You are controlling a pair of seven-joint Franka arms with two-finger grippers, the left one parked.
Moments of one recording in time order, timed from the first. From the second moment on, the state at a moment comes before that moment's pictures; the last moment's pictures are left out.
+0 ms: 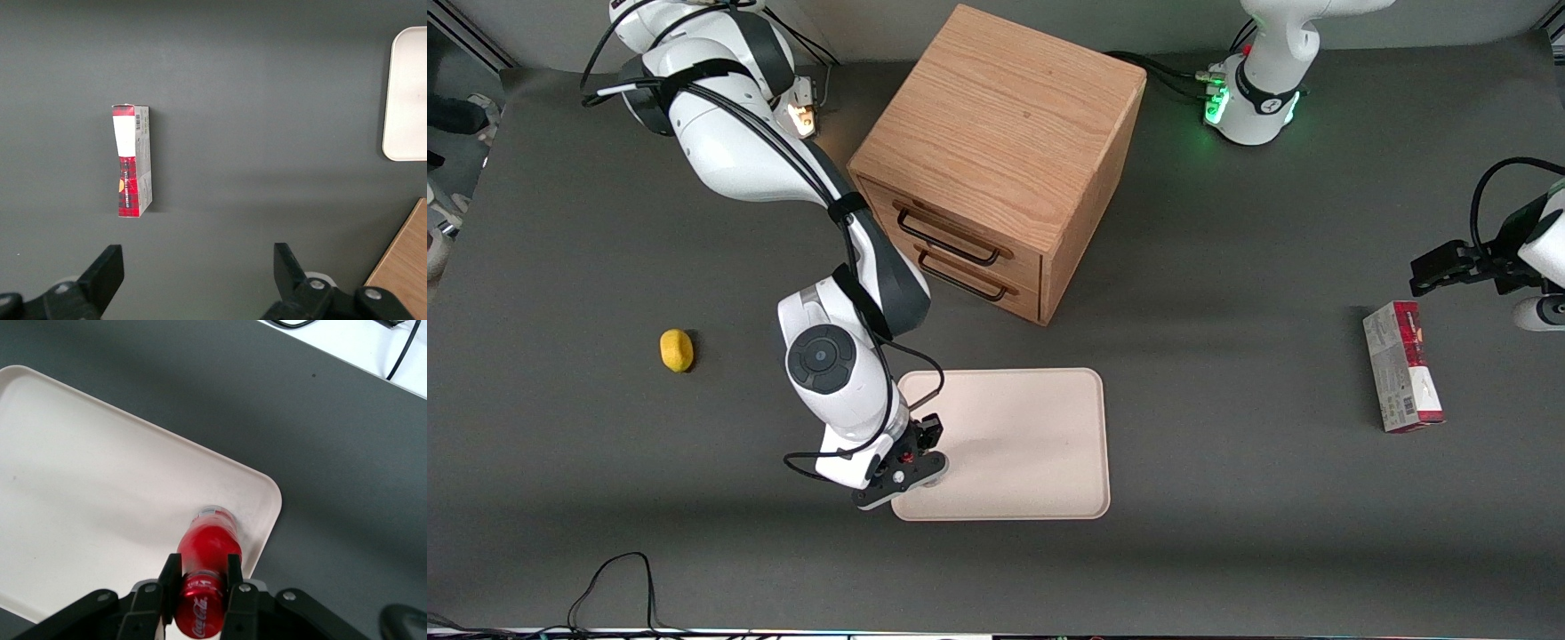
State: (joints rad) arm 0.50 0.96 -0.06 -0.90 0.01 2.05 0.05
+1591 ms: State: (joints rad) arm 0.46 0.45 -0.08 -0.93 0.00 1.40 0.18
